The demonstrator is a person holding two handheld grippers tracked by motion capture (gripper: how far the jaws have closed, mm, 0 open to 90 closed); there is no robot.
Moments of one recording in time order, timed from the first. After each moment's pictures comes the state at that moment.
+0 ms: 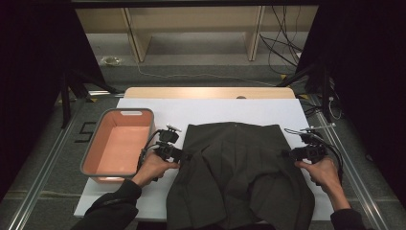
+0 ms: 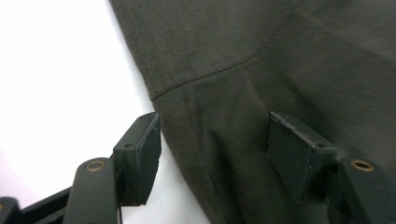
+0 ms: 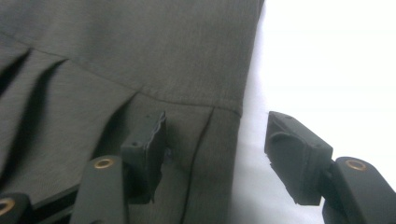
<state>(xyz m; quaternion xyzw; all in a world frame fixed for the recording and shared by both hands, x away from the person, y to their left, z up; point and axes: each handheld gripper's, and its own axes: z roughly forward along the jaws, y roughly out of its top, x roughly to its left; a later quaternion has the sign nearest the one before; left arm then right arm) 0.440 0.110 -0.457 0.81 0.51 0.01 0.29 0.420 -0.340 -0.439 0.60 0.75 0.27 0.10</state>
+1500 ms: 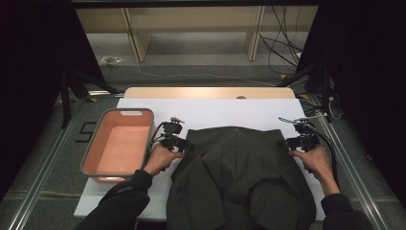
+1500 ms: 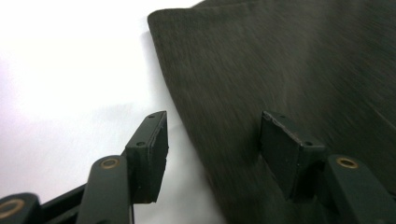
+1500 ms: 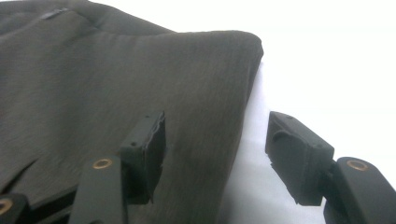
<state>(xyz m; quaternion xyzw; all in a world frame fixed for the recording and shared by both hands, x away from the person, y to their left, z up) 0.478 0.099 -0.462 0.79 0.54 0.04 0.30 0.459 -0.333 -0.439 0.60 0.75 0.27 0.10</state>
